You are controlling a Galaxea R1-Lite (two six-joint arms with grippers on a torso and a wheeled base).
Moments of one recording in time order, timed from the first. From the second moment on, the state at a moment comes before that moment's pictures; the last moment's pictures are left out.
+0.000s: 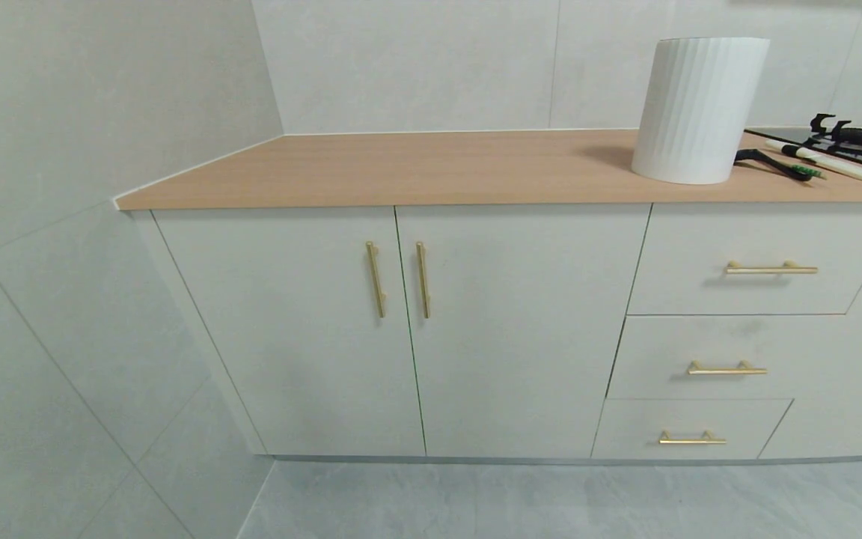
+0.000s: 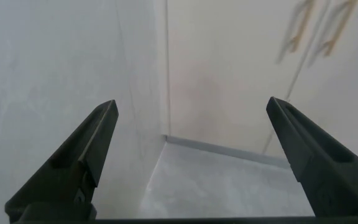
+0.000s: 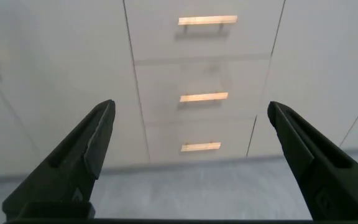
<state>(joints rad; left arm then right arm) 0.00 0.01 -0.17 0.15 0.25 -0.01 -0.01 0.02 -0.05 -0.10 -0.12 -0.02</state>
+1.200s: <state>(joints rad) 0.00 0.00 0.00 0.00 0.06 0.00 0.00 0.00 0.00 -0.02 -0.01 -0.07</state>
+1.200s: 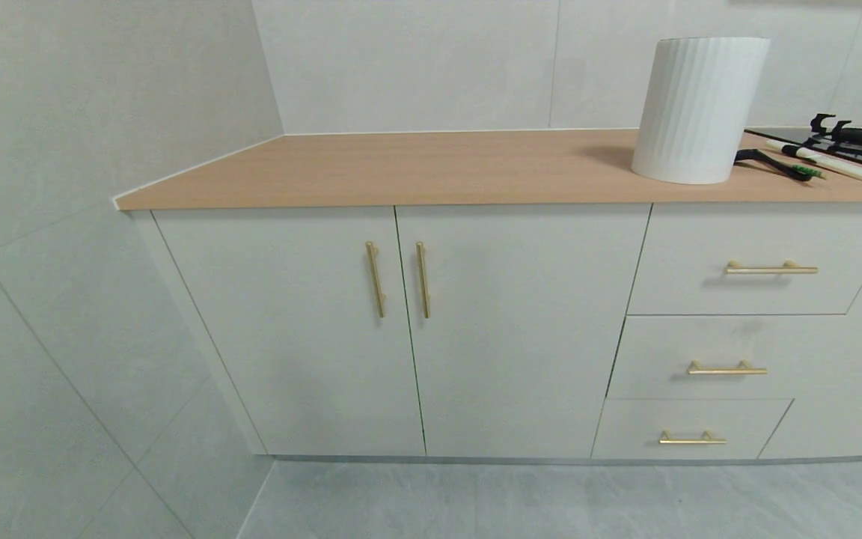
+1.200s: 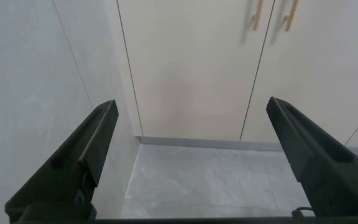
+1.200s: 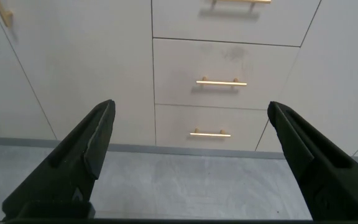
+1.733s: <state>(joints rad) 0.00 0.00 0.00 0.00 0.06 0.00 0.00 0.00 0.00 -0.02 -0.01 -0.07</state>
